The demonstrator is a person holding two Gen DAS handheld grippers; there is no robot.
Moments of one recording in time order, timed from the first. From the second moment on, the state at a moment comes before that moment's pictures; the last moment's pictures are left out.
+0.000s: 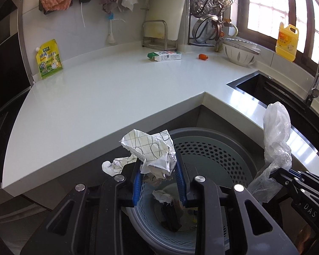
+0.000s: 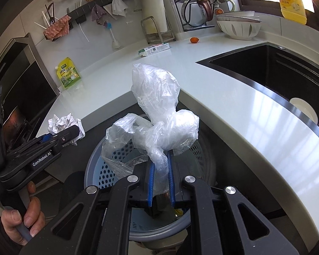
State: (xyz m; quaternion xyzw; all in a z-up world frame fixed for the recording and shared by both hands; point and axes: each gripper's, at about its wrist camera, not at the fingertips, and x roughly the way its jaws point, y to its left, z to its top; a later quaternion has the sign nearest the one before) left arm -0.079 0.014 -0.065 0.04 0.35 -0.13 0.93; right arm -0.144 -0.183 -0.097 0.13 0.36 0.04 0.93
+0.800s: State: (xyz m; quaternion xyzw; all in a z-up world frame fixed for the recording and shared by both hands) left arm -0.080 0.004 -0.082 0.05 0.38 -0.13 0.92; right arm -0.143 -0.177 -0.118 0.12 0.38 0.06 0.91
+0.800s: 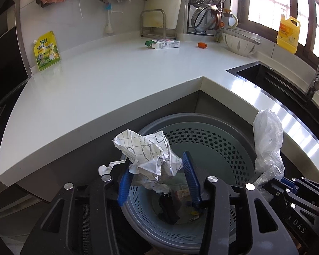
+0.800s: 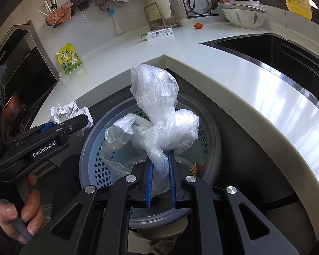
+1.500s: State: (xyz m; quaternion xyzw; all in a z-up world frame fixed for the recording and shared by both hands) left arm -0.080 0.012 -0.081 0.04 0.37 -0.11 0.92; right arm -0.147 -0.182 -0.120 0.12 0.38 0.05 0.92
